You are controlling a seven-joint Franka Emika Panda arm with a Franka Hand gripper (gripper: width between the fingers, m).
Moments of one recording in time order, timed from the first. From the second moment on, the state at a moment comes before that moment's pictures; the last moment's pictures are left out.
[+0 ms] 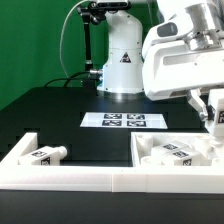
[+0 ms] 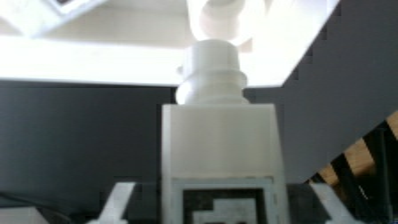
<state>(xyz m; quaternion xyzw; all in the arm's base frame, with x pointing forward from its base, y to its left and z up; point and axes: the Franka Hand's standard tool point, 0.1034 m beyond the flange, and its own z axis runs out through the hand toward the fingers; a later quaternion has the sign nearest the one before) 0.640 0.103 0.099 -0.94 -0.07 -0.31 0.07</state>
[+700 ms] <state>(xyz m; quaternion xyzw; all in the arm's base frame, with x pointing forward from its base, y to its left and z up) 0.639 0.108 0.079 -0.95 -0.06 -0.30 0.08</state>
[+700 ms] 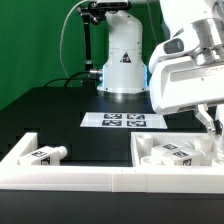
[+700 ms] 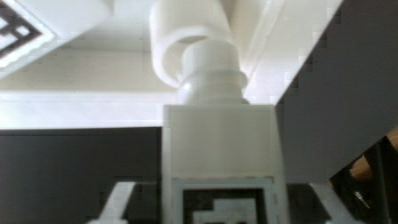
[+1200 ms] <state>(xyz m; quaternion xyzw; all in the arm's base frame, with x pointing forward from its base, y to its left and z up) 0.639 0.108 0.075 -0.95 -0.06 -0.30 0.08</state>
